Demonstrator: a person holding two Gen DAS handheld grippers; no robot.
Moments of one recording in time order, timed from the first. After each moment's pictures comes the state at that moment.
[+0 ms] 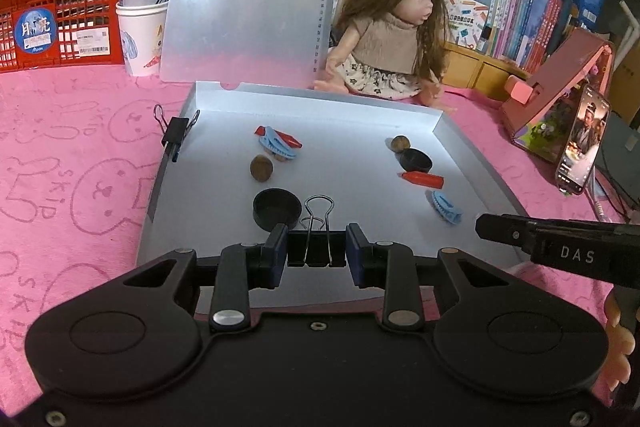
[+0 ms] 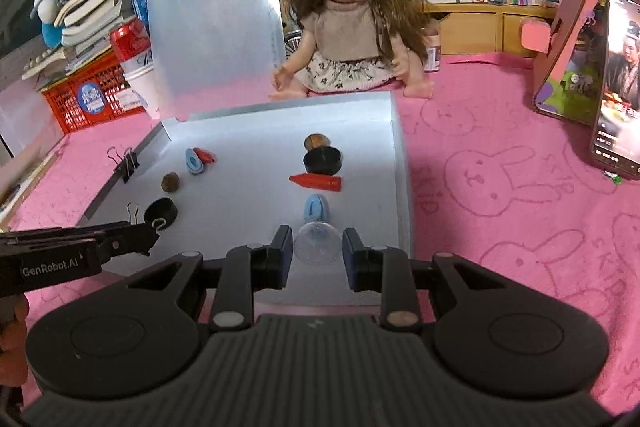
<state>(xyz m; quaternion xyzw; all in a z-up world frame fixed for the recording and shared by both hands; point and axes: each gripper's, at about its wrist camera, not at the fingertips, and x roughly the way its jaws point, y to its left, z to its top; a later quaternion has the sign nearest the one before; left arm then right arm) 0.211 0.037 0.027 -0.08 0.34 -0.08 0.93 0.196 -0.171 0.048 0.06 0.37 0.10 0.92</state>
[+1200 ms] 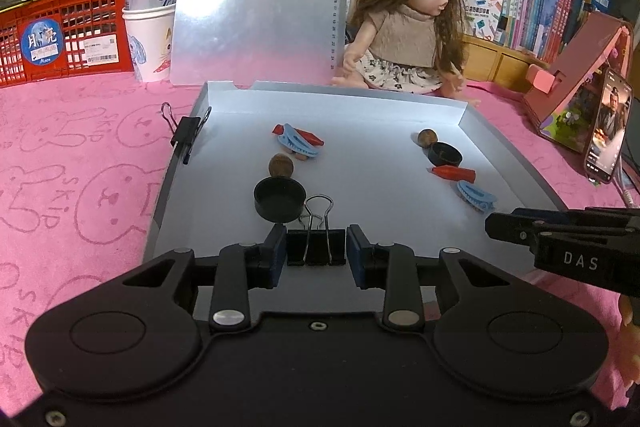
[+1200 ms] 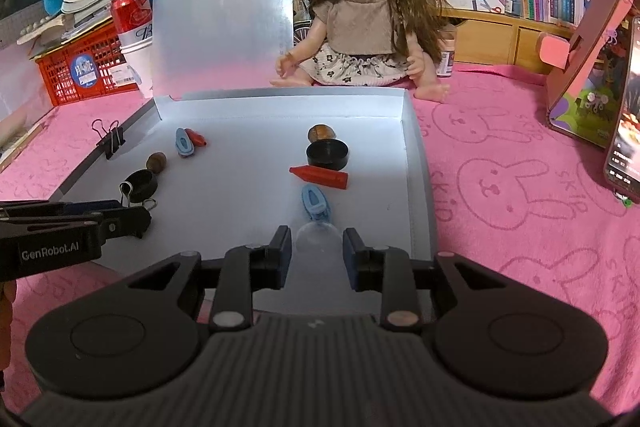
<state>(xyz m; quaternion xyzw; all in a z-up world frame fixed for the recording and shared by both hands) 0.221 0.035 0.011 -0.05 0.33 -0.06 0.94 0.205 -0.155 0.031 0.02 0.36 0.10 0.93</state>
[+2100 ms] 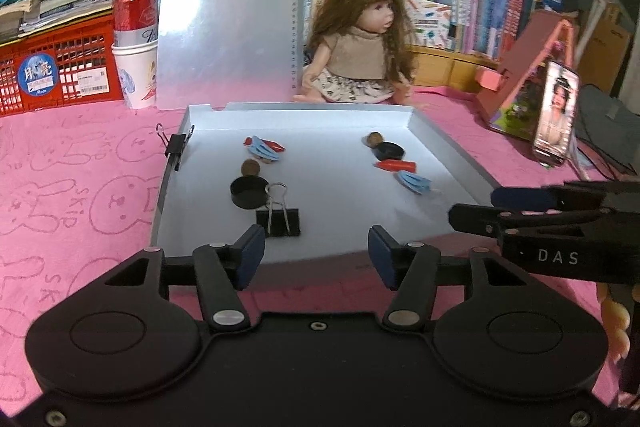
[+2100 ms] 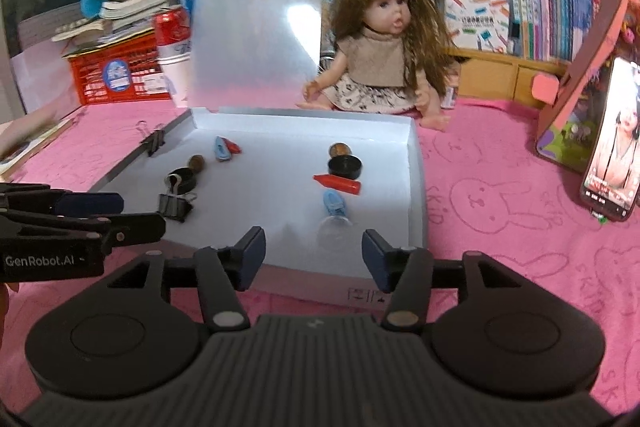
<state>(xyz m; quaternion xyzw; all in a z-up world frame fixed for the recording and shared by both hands) 0.153 0.024 0.039 -0.02 0.30 -0.10 0.95 0.150 -0.154 0.058 -0.01 0.31 0.13 0.94</state>
